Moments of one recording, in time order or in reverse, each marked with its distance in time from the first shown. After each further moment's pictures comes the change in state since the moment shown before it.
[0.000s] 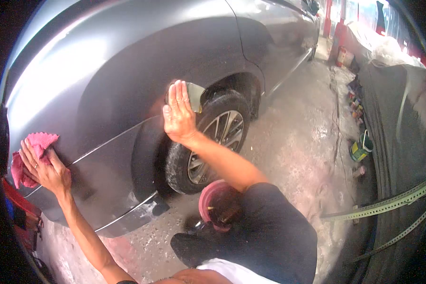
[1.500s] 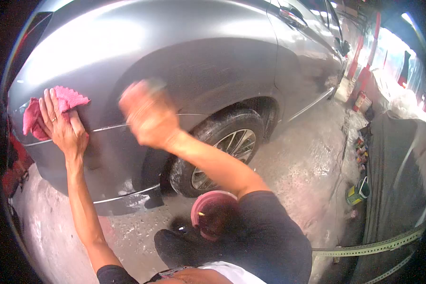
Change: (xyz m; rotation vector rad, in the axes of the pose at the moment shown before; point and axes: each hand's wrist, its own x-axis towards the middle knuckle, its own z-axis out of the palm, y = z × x) left_hand 0.001 0.012 -0.002 -0.007 0.015 -0.111; right_hand 0.021 -0.088 0.064 0.573 -0.426 0.178
